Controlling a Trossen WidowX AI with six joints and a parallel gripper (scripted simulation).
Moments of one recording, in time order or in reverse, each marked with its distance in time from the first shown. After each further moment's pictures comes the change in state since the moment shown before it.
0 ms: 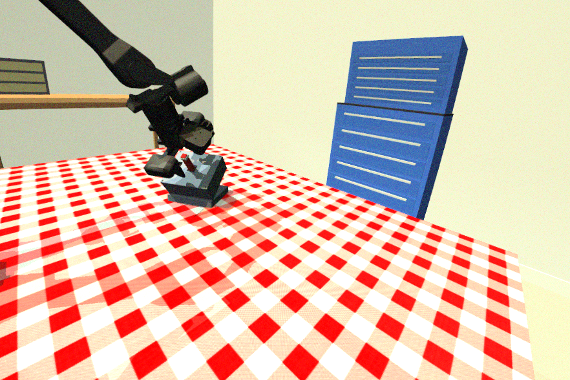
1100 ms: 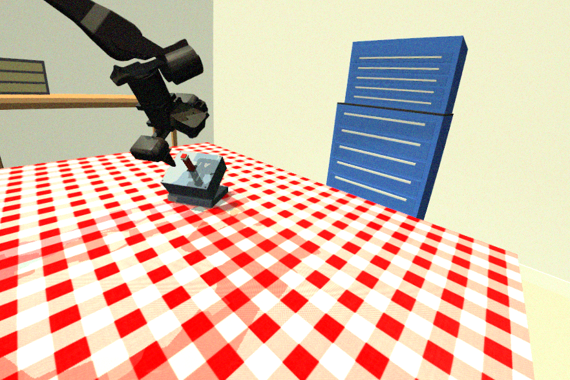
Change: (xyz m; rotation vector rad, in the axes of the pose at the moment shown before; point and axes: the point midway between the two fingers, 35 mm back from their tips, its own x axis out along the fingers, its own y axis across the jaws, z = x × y) arm -0.054 -0.002 0.004 0.010 -0.003 -0.016
